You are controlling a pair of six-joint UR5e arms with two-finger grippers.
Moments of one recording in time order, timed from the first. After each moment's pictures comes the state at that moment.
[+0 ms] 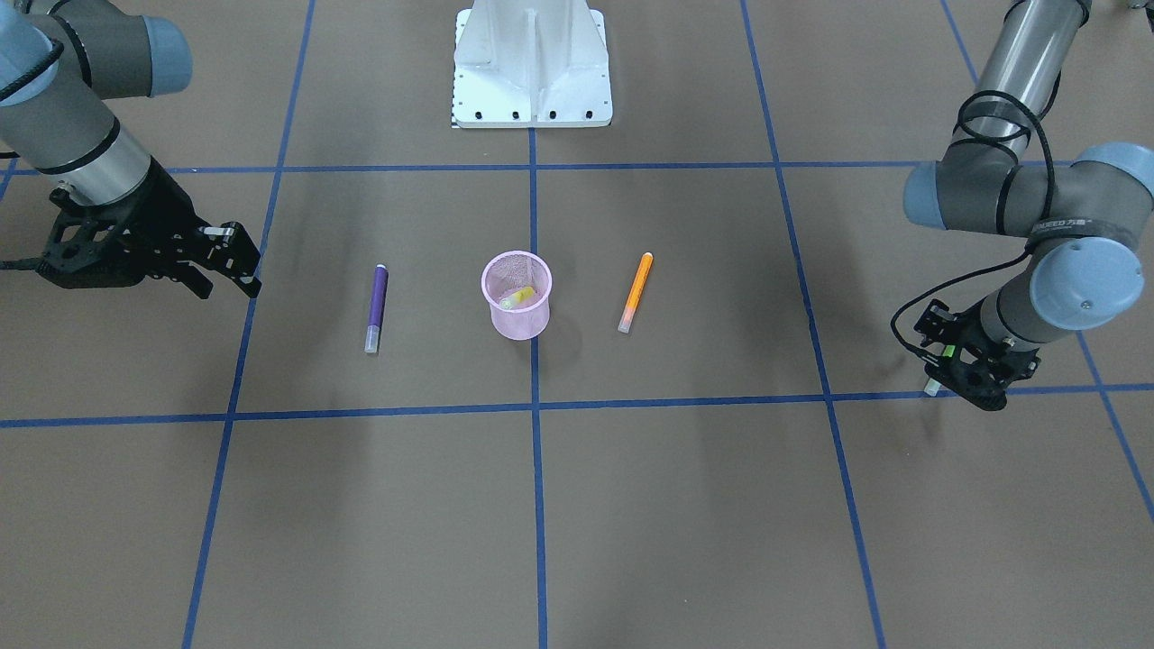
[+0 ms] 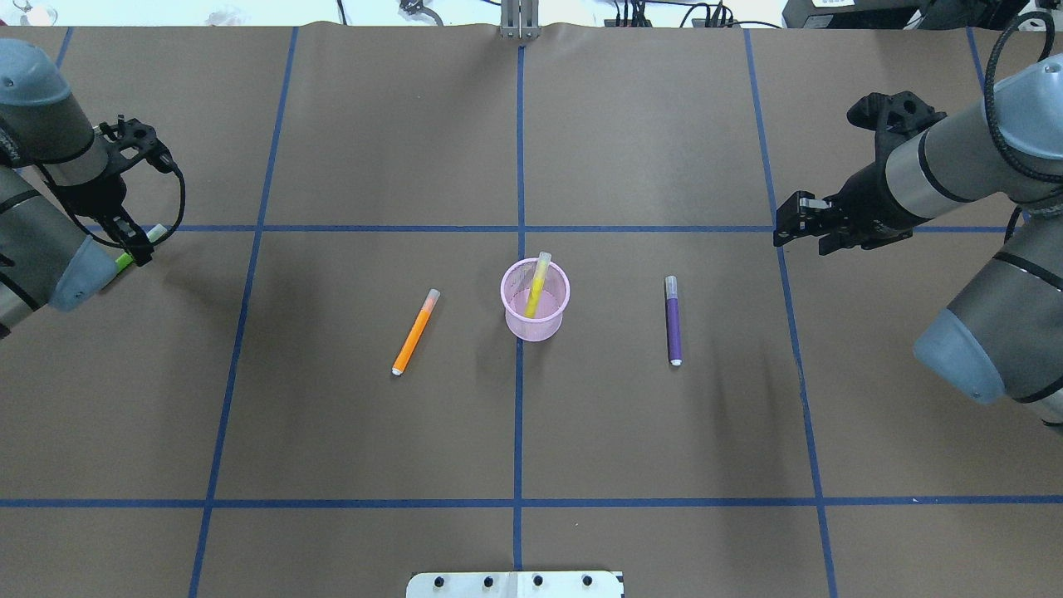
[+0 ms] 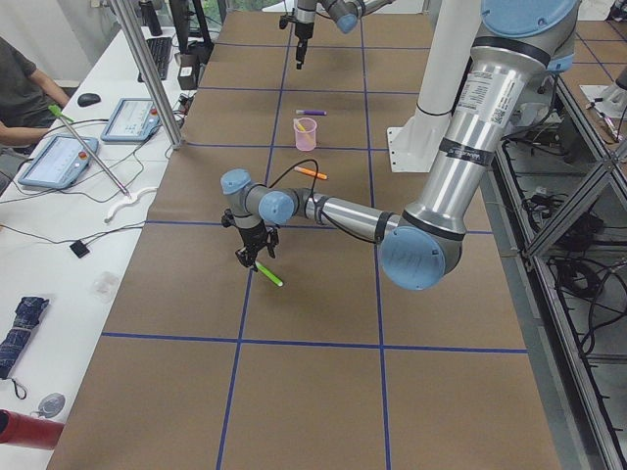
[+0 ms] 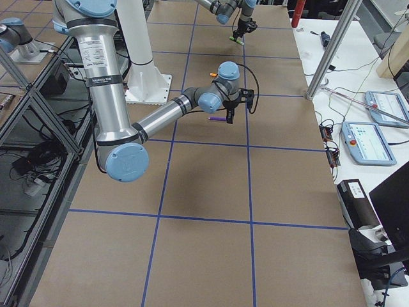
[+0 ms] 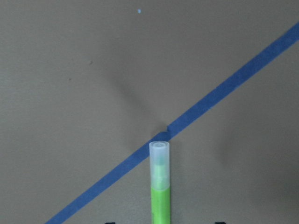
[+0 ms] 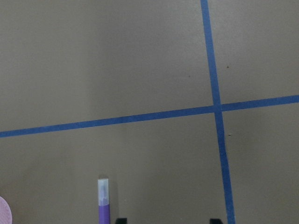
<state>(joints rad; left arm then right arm) -1.01 -1.93 -1.37 -1.61 -2.16 0.16 0.91 -1.38 1.90 -1.29 2.16 1.09</state>
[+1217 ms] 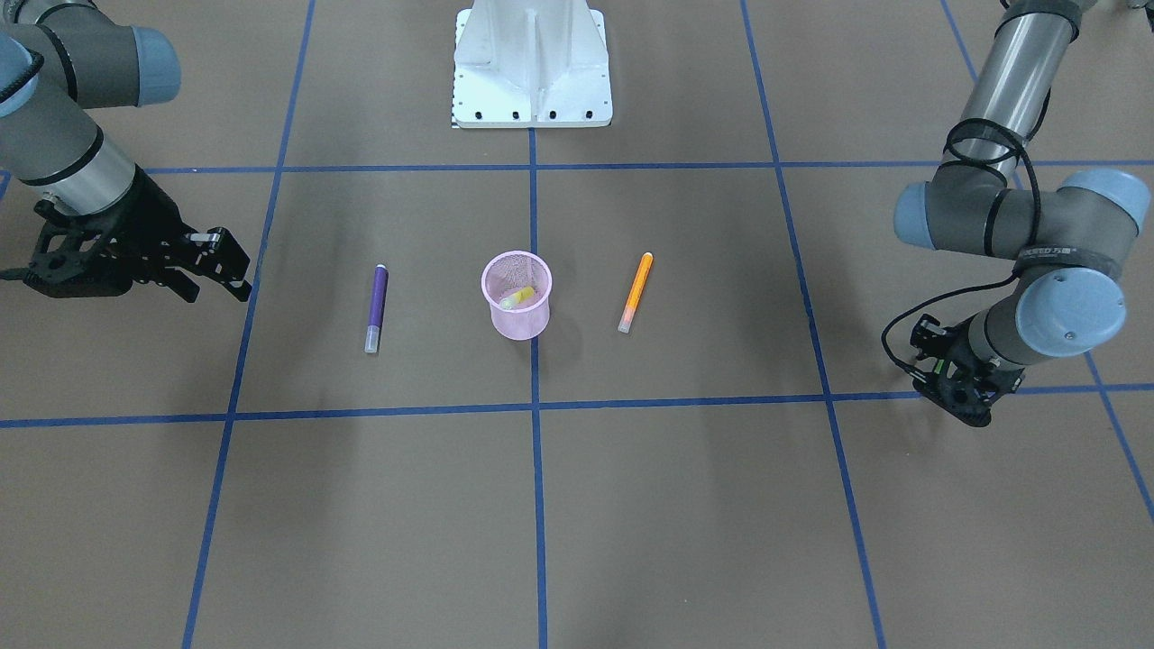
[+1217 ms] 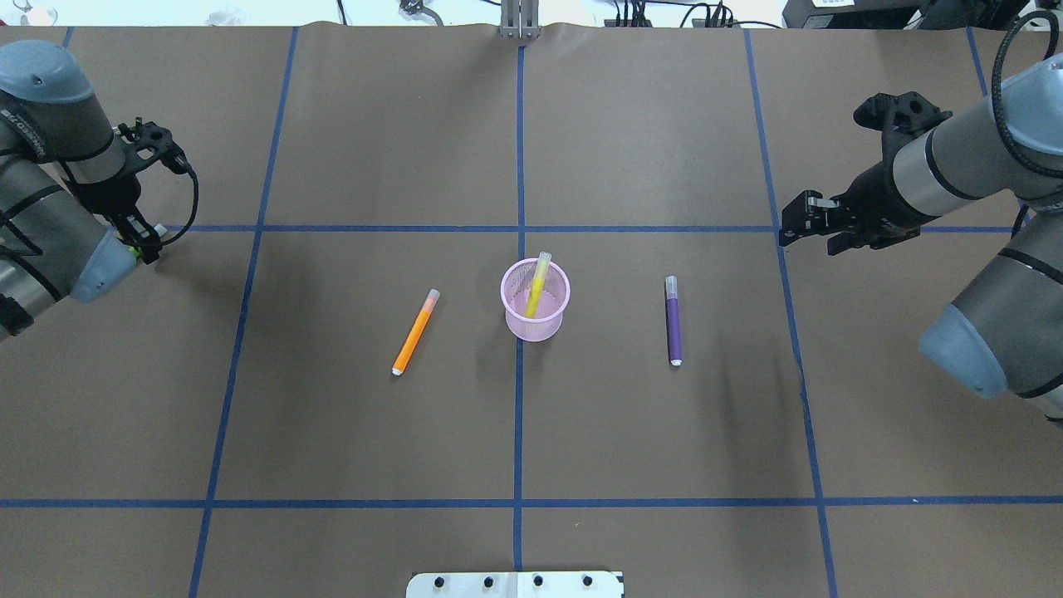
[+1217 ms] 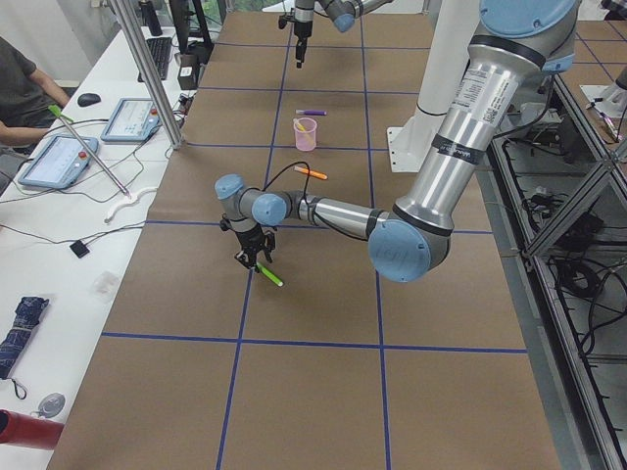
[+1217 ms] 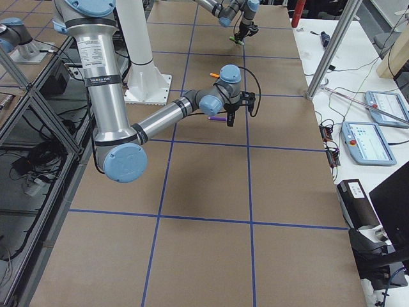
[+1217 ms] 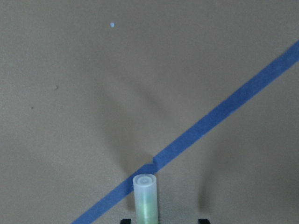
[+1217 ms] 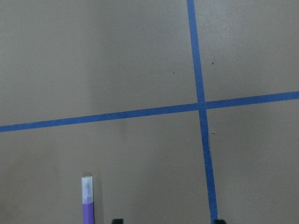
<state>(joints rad) -1.00 -1.98 -1.30 -1.61 -2.16 0.18 0.91 -1.38 1.89 -1.28 2.17 1.08</state>
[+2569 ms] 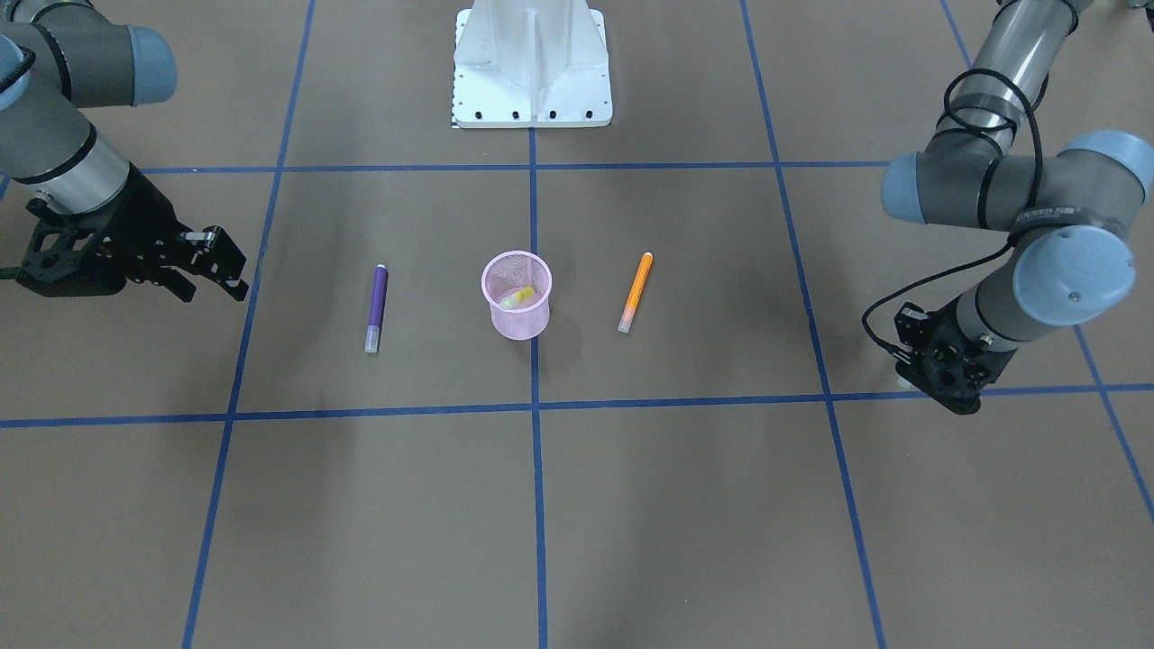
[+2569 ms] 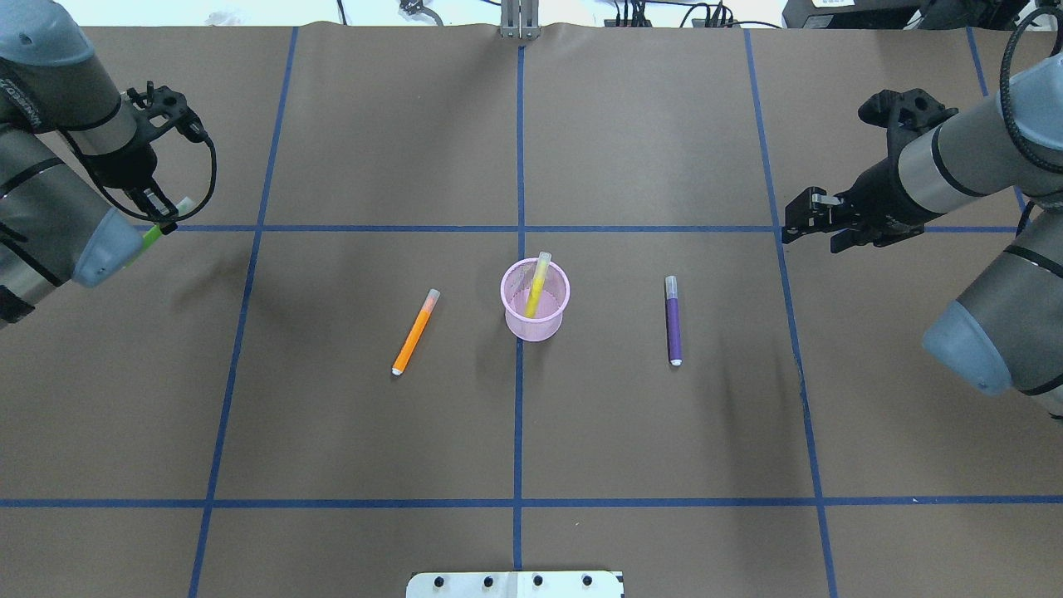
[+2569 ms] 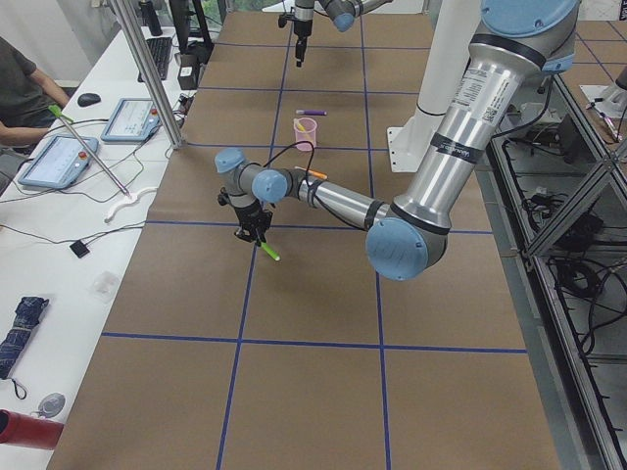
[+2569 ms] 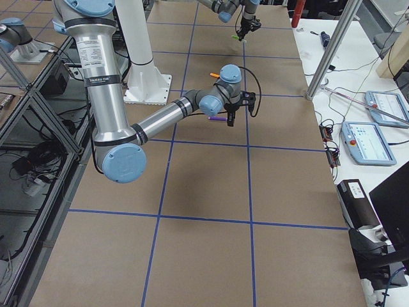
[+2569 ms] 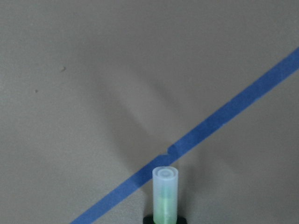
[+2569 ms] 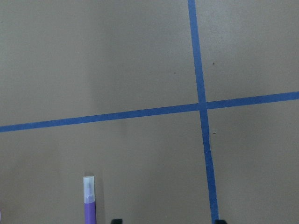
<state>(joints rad) -1.00 -2.01 -1.49 -1.54 -2.19 0.11 0.93 -1.39 1.89 -1.28 2.18 1.08</state>
